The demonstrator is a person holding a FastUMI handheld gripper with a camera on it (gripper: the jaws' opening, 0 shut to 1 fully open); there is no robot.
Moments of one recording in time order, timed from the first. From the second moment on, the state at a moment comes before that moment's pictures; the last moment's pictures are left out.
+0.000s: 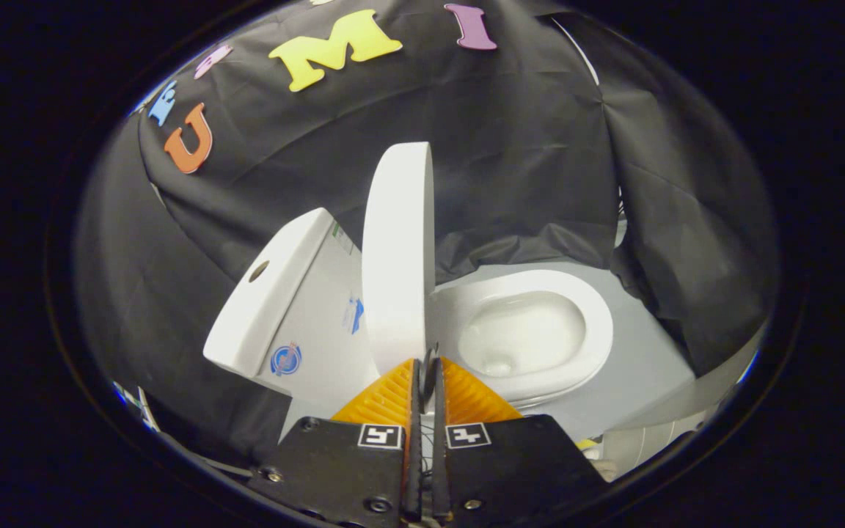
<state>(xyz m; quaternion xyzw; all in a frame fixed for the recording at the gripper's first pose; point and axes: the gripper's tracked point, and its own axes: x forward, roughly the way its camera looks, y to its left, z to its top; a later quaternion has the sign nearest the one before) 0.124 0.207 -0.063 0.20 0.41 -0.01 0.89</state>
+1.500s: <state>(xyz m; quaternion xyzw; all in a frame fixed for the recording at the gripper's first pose) 0.133 0.304 -0.053 0.03 0.37 0.00 0.93</state>
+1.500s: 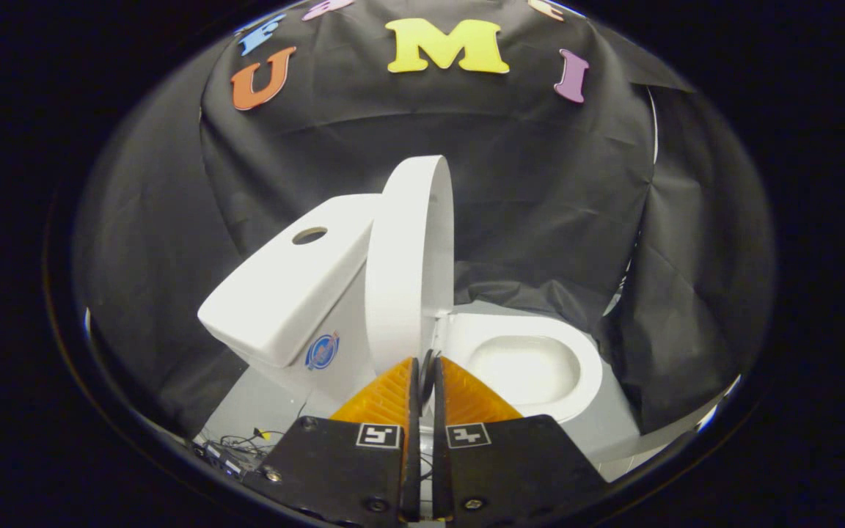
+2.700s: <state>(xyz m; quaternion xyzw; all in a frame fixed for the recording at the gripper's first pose) 0.140 0.360 -0.066 -0.08 0.33 0.08 0.94</state>
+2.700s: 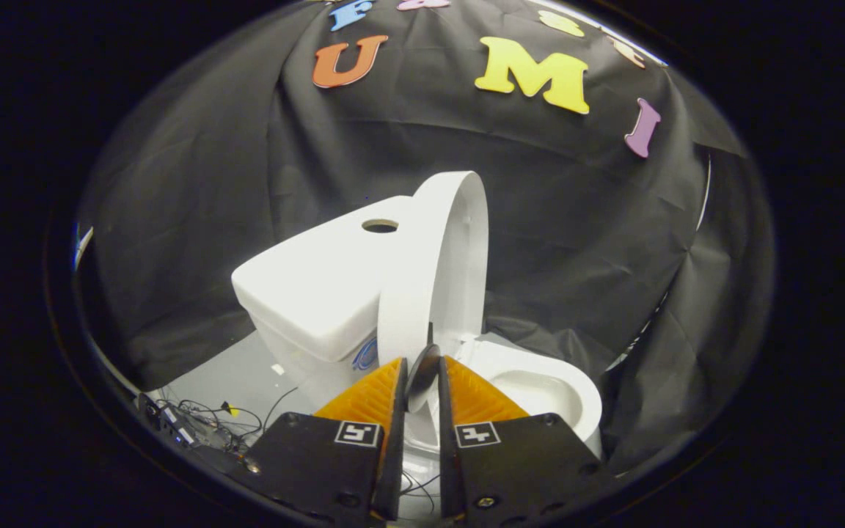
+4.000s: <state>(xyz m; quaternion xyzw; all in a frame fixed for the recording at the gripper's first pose) 0.085 0.203 -0.042 -0.06 0.26 0.07 0.96</state>
